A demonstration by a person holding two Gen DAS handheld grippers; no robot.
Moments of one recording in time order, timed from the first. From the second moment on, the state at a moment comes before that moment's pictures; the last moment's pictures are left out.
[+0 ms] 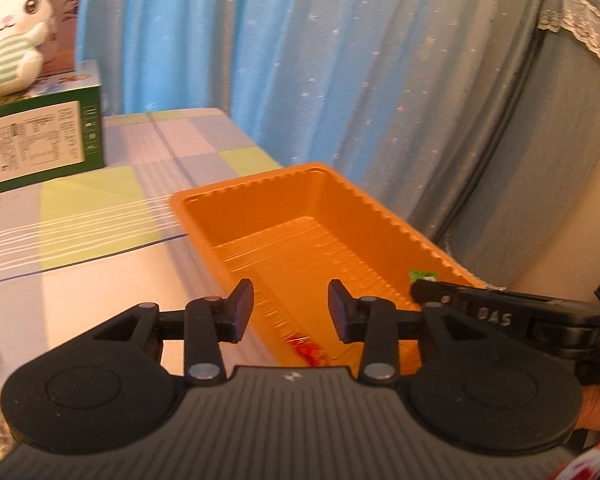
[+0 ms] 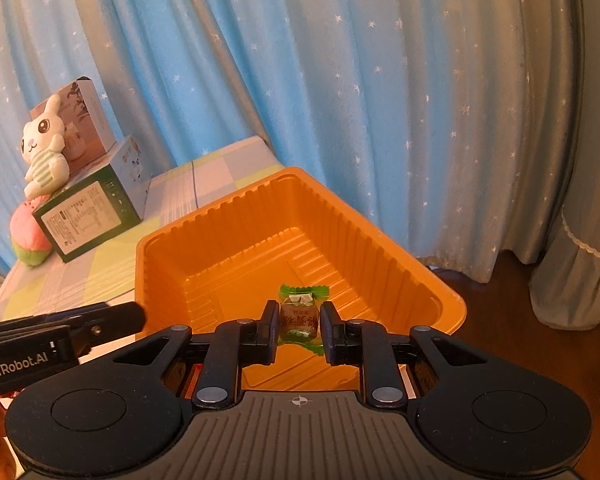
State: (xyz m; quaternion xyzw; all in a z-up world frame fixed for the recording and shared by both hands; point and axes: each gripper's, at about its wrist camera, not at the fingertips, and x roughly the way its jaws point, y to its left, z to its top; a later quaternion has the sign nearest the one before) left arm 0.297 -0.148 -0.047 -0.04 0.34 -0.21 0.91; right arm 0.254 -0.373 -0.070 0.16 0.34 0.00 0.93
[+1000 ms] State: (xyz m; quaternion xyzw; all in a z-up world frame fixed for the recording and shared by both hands) left arm 0.275 -0.102 -0.035 -0.06 0.33 -0.17 0.93; right arm 0.248 -0.346 -0.055 0.15 0.29 0.04 0.94
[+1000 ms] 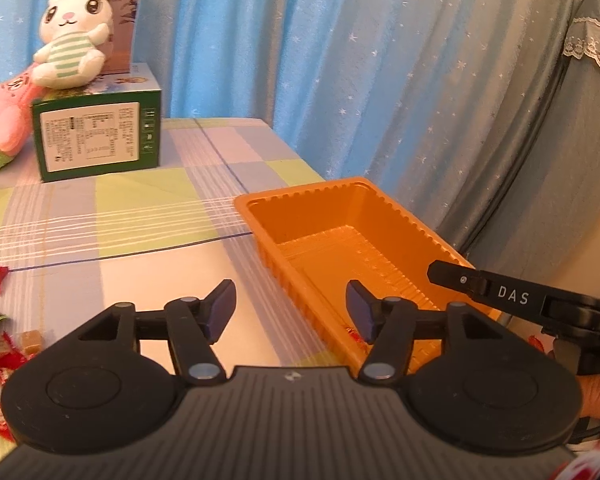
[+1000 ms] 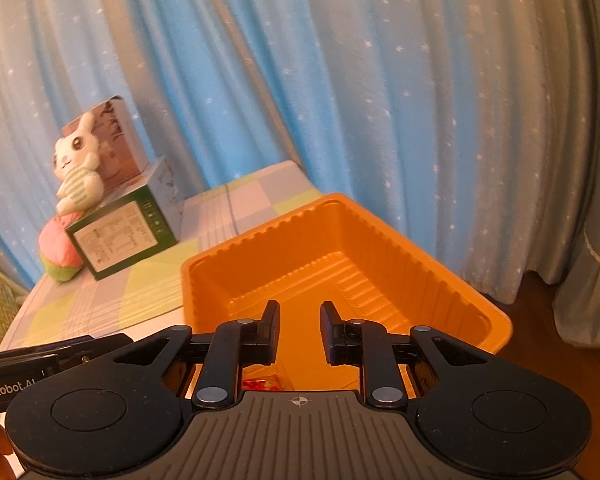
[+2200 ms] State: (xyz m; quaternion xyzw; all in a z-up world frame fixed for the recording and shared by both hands) left arm 0.175 0.097 -0.059 -0.07 0.35 0.04 0.93; right arm 0.226 -0.164 -0.054 0.11 0.32 0.23 0.91
